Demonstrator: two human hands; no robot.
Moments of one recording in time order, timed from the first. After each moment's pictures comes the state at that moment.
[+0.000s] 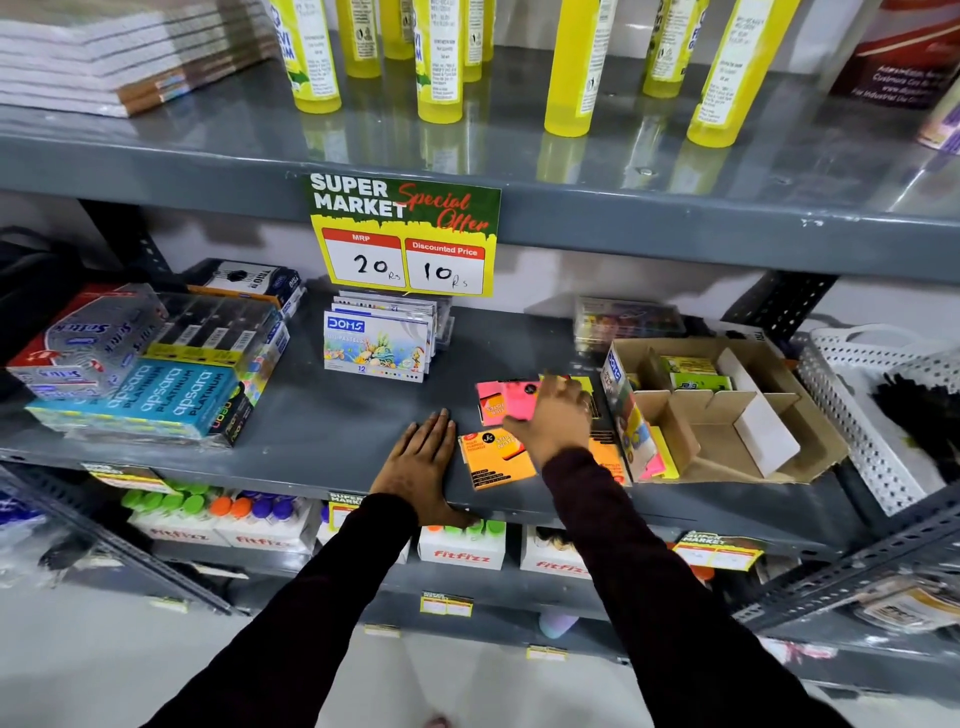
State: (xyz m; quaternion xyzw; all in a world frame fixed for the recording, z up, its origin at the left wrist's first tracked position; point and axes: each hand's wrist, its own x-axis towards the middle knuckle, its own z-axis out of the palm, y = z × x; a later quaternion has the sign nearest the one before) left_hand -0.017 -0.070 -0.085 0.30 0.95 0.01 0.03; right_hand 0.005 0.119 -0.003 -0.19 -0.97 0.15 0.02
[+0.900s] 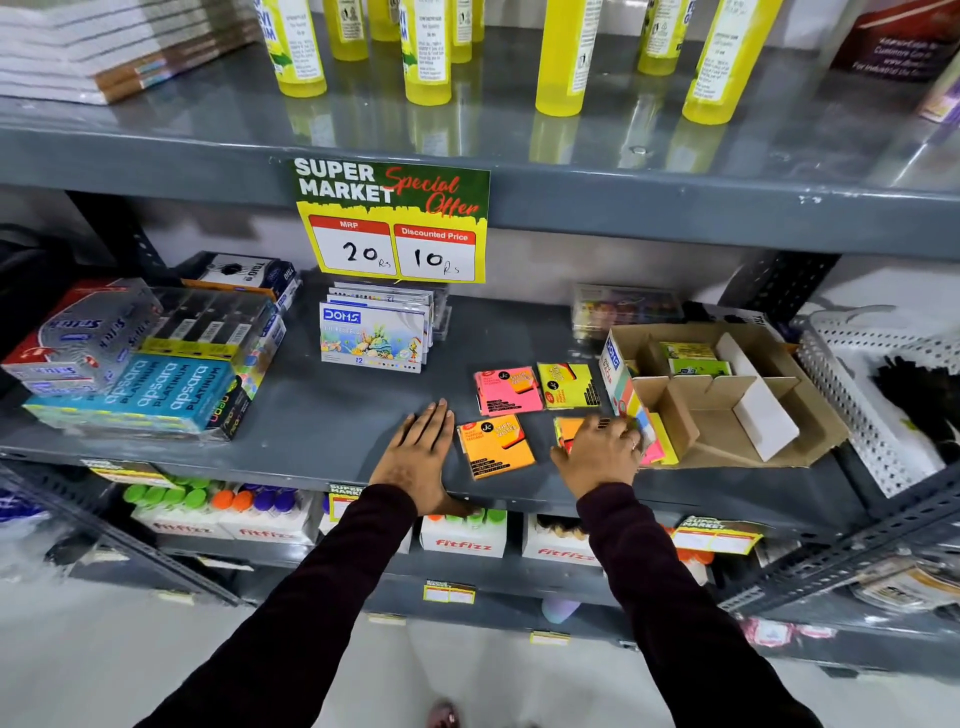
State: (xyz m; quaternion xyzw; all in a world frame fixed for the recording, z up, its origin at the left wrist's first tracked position) left_hand -0.017 -0.069 -0.089 0.29 0.96 -0.02 0.03; right_hand 0.057 0.143 -0.020 -0.28 -0.96 0.08 -0.04
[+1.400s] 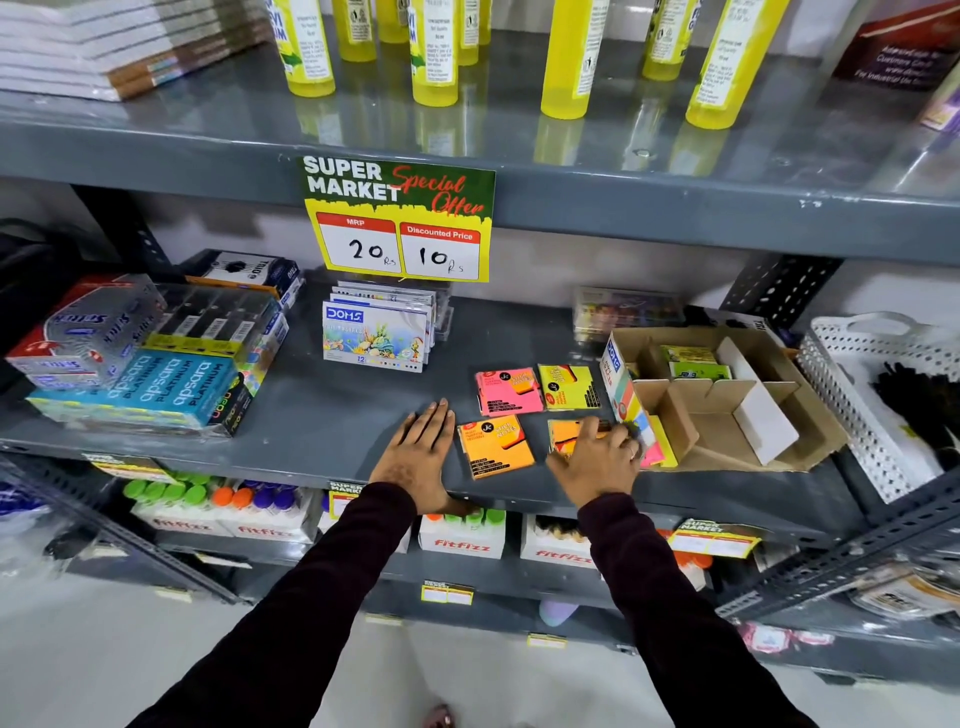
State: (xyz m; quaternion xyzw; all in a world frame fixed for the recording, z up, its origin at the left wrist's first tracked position) left_hand -0.018 -0.071 -0.089 0.29 0.96 -0.03 0.03; right_hand 0.065 0.142 -0.025 -0.27 -0.96 0.09 -0.03
